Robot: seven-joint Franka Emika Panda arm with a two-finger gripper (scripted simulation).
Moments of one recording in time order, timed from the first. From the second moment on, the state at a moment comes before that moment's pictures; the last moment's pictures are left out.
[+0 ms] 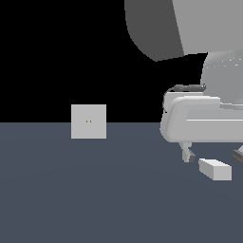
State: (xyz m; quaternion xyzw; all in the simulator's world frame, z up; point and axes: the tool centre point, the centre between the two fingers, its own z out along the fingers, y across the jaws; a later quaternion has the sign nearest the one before) arm -0.075 -0.172 0.034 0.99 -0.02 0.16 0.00
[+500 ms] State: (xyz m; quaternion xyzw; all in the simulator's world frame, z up) arm -0.075 -0.172 0.012 0.99 -0.02 0.16 0.00
